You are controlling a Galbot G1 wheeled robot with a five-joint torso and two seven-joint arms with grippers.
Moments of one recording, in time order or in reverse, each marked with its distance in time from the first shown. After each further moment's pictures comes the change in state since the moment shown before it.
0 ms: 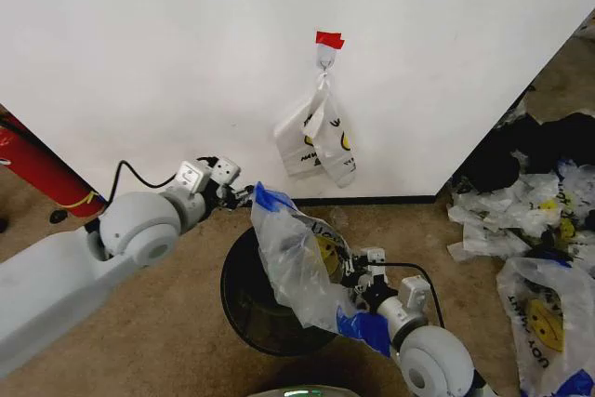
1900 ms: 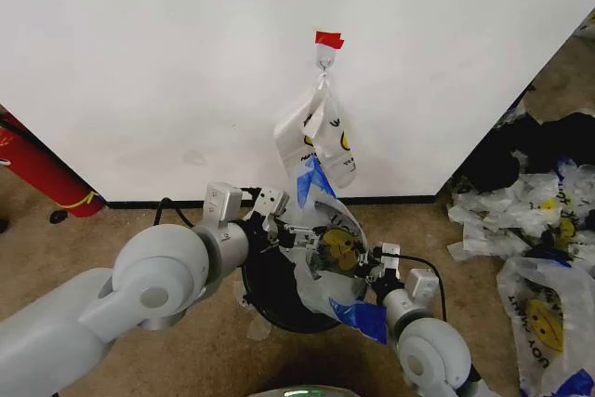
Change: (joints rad) left arm -0.008 -0.156 0.108 -0.211 -0.467 -0.001 -0.388; right arm 0.008 0.080 0.045 -0.014 0.028 -0.033 0.141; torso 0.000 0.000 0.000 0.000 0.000
